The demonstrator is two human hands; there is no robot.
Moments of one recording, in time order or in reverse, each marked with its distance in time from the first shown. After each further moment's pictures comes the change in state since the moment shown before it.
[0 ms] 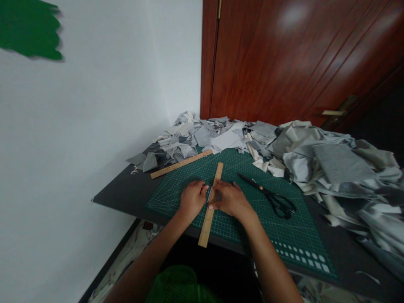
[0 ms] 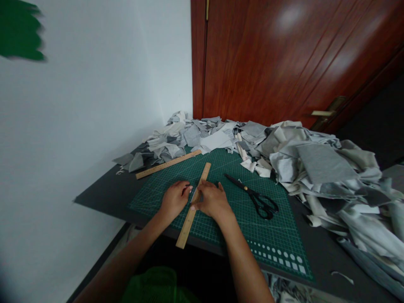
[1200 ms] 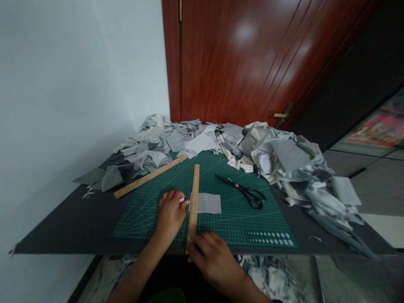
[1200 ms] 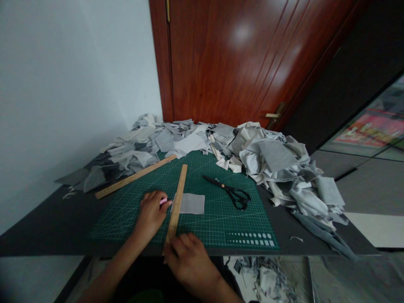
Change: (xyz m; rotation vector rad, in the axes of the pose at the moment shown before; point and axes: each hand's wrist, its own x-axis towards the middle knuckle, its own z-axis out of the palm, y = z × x) left_hand -0.001 -0.006 -0.006 0.181 -0.015 0.170; right_hand -0.104 -0.034 0.075 -0.306 0.330 -0.401
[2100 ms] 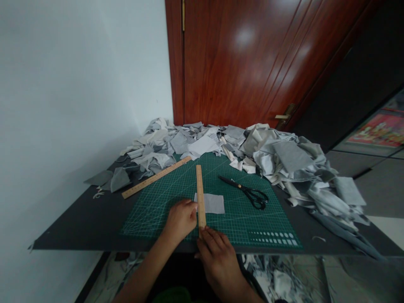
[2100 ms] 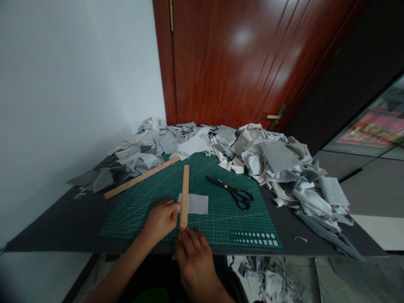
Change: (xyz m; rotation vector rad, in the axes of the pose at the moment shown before) left_hand -0.010 0.014 -0.006 -0.009 -0.254 0.188; right_hand -0.015 -0.014 0.023 -0.028 0.195 0.204
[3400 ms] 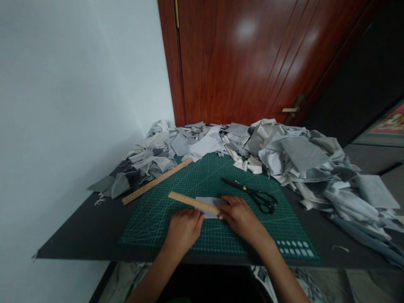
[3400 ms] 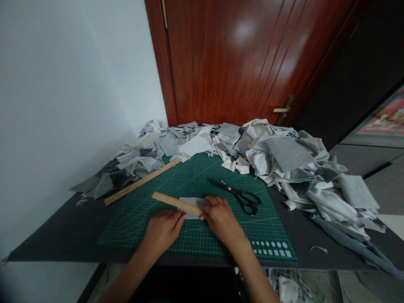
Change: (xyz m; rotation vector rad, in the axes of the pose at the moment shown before) left_hand -0.006 0.014 0.002 0.251 -0.009 0.031; right_hand 0.079 0.110 -0.044 0.107 -0.405 0.204
